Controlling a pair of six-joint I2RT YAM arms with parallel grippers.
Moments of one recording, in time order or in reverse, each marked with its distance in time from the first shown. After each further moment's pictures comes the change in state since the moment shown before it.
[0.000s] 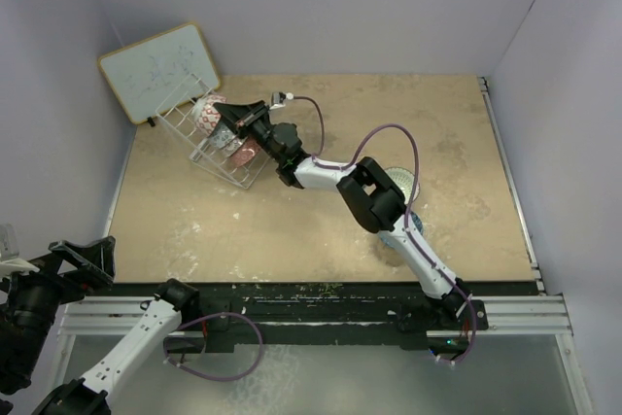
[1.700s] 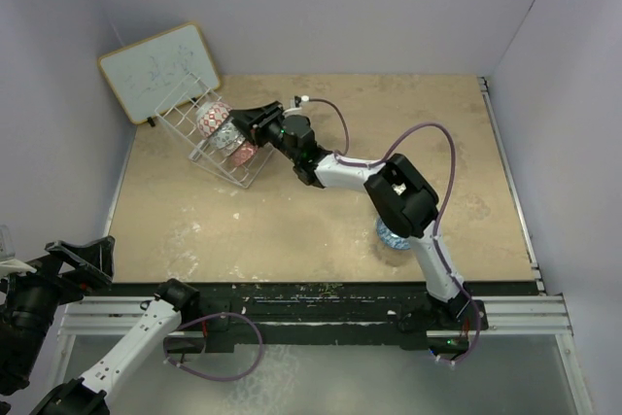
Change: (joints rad) left arm -0.013 -0.005 -0.001 0.000 -0.006 -0.035; right arm -0.032 -0.281 -0.301 -0.307 0.002 0.018
